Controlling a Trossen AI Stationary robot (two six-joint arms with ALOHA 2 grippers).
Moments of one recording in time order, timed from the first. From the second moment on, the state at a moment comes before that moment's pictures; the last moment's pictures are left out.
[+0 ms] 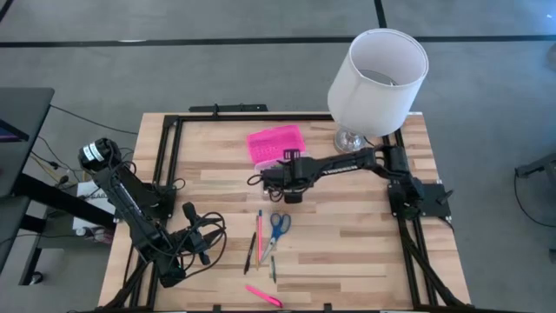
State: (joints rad) left arm -0.99 1.37 0.74 -0.53 -1.26 -0.62; right arm 0.00 2.11 1.64 -0.95 0.47 -0.13
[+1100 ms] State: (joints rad) left arm -0.95 1.37 0.74 -0.36 -1.16 -0.61; right arm 0.50 1.80 1.64 -1.18 0.67 0.24
